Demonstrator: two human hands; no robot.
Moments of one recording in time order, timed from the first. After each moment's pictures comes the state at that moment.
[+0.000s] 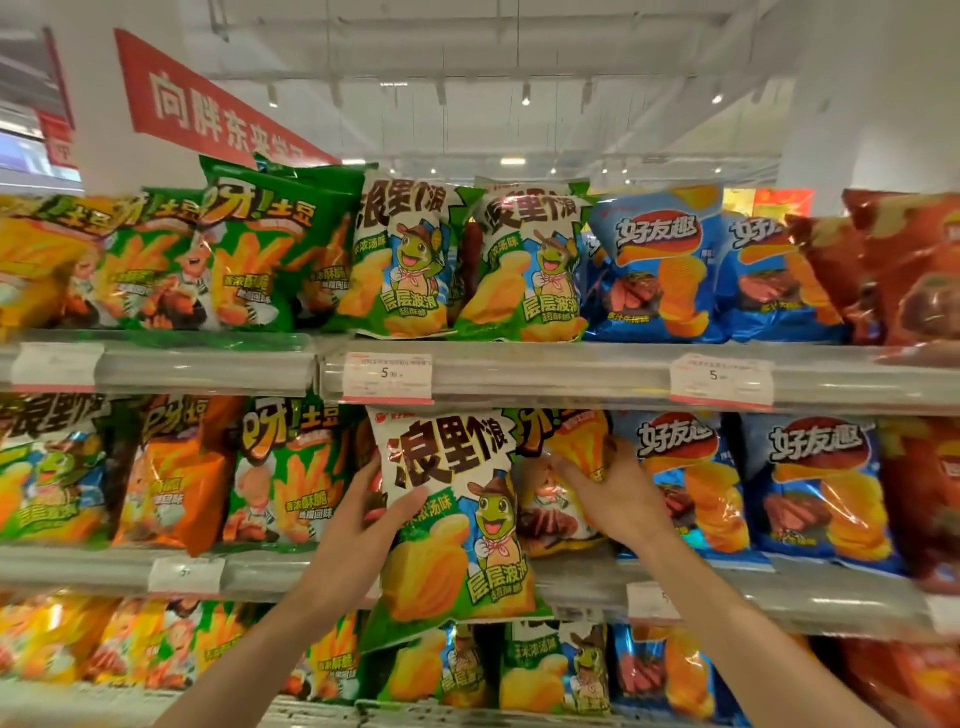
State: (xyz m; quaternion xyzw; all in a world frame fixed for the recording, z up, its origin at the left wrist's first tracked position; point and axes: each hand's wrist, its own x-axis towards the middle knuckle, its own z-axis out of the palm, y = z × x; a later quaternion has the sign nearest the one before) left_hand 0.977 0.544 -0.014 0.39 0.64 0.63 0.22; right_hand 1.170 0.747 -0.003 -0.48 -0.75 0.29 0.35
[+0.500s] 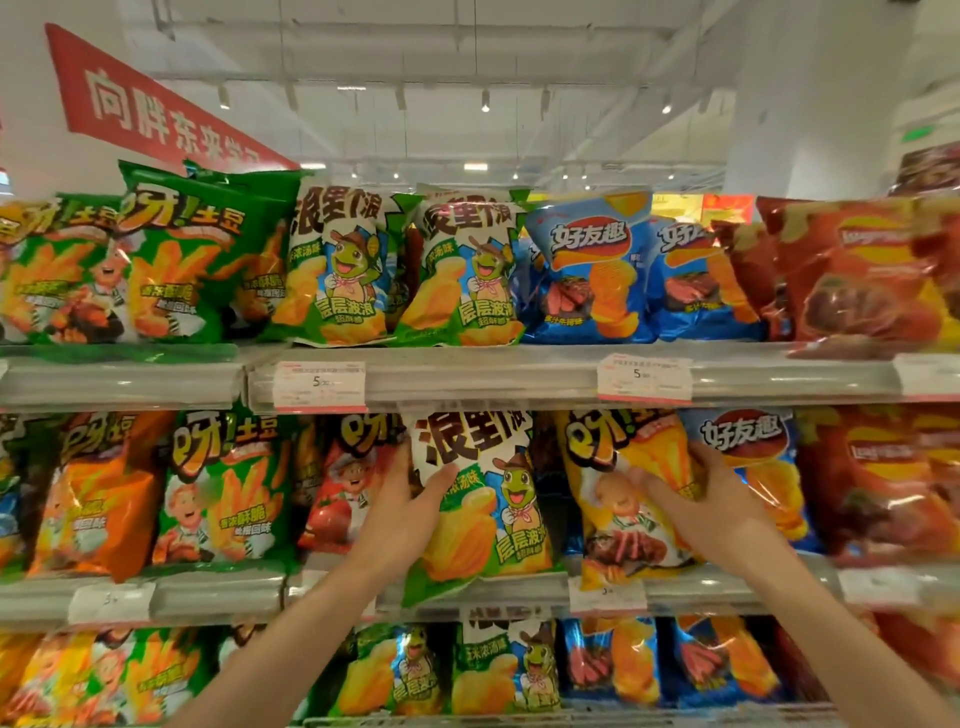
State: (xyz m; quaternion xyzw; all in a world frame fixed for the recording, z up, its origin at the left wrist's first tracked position) left_hand 1.029 0.623 -0.003 0.43 0.67 0.58 0.18; right_hand 1.307 0.749 0.016 -0.52 -0.72 0.27 0.37
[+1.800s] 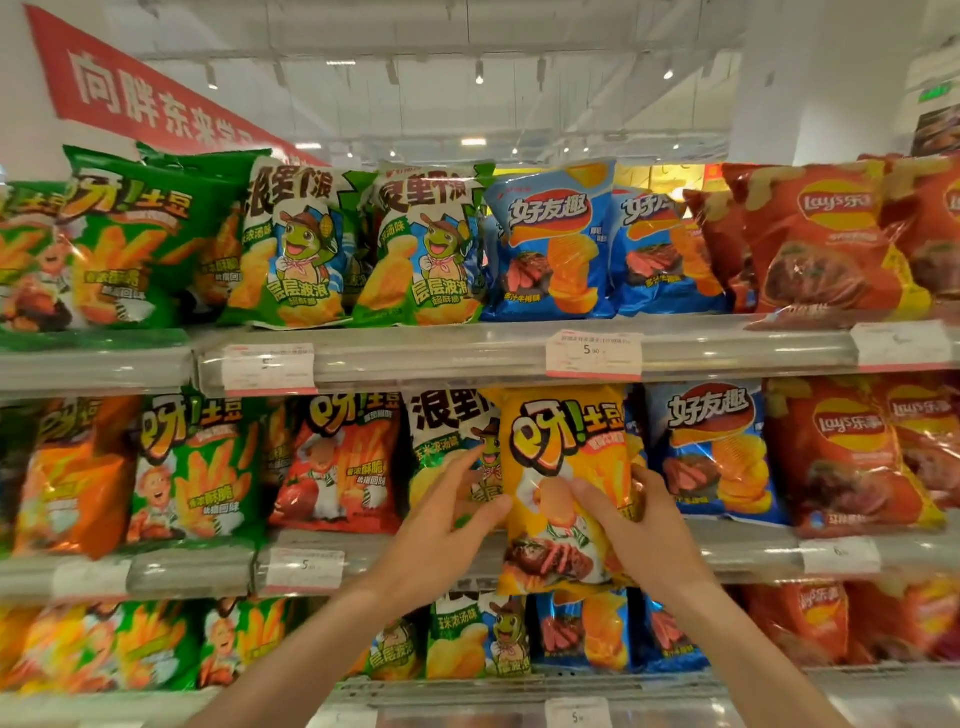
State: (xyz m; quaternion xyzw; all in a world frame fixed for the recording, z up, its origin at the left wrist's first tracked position) left_hand 1.100 0.624 -0.022 0.60 0.63 0.45 0.19; right_hand 1.305 0.725 -0.026 -0.44 -0.66 0.45 0.42
